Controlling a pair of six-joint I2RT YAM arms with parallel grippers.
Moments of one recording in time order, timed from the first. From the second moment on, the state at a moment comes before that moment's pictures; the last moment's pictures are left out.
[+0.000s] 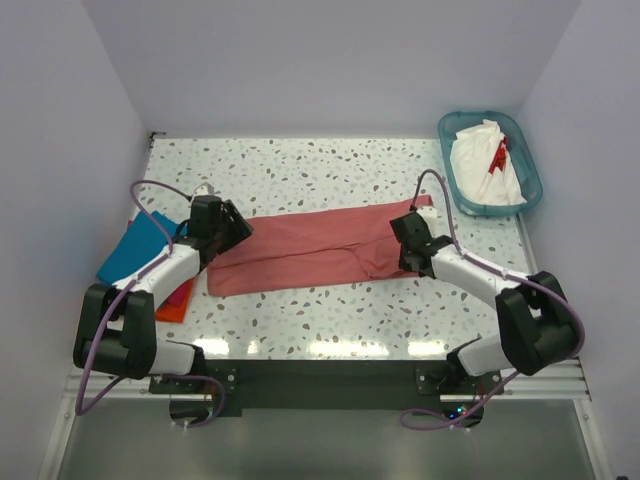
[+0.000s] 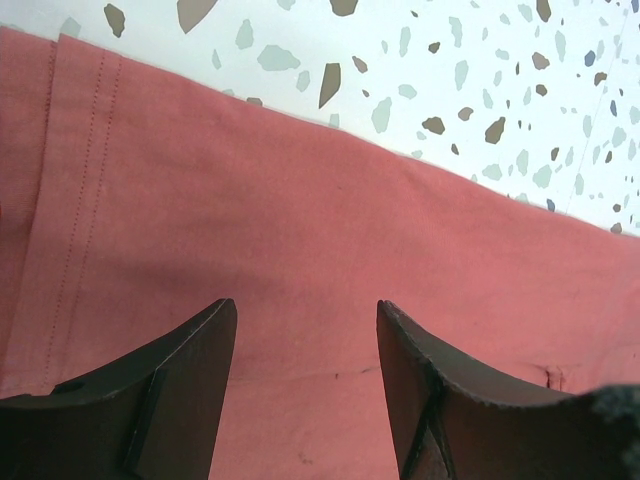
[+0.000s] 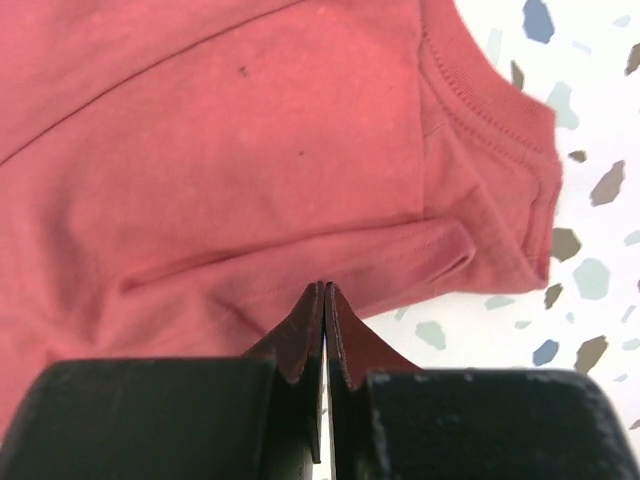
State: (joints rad) left arm -0.17 1.37 0.70 -0.07 -0.03 -0.72; right arm 0.46 1.45 0.77 -0.40 0.47 0.52
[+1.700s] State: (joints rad) left arm -0.70 1.51 0.70 -0.09 -0.08 -0.92; right arm 0.25 2.65 2.43 -0.56 0.05 0.34
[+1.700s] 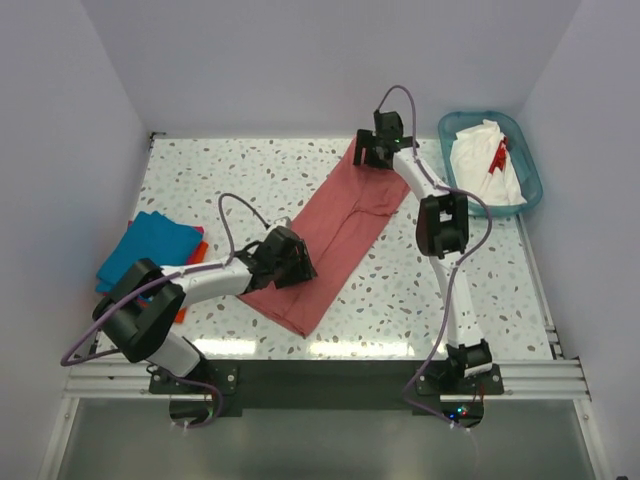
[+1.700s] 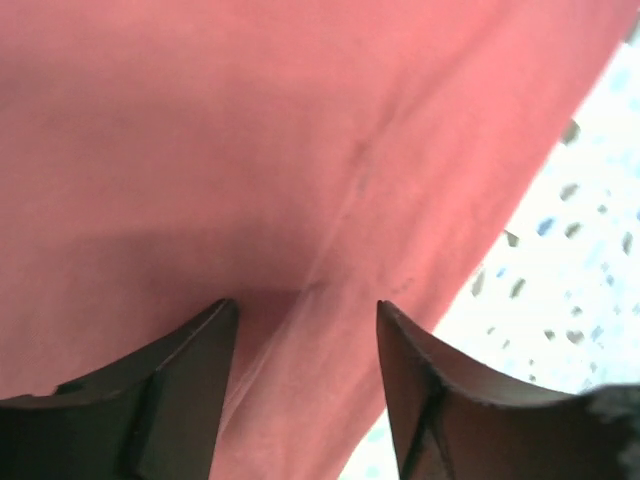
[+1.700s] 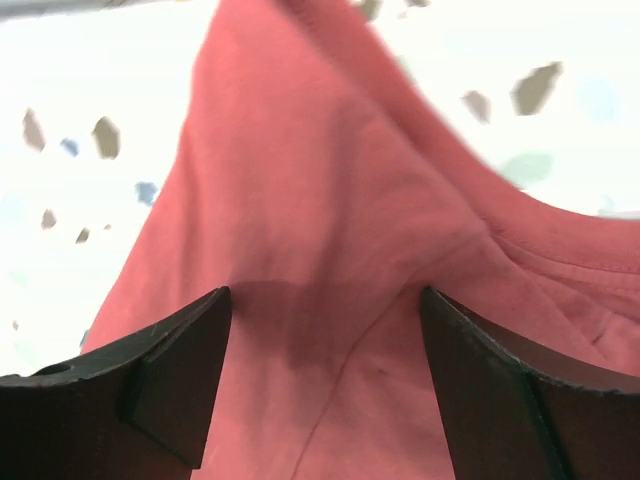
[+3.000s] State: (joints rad) left arm -0.71 1.65 0.90 -0.35 -0.27 -0.53; right arm 0.19 2.31 1.87 -0.56 0.30 0.39
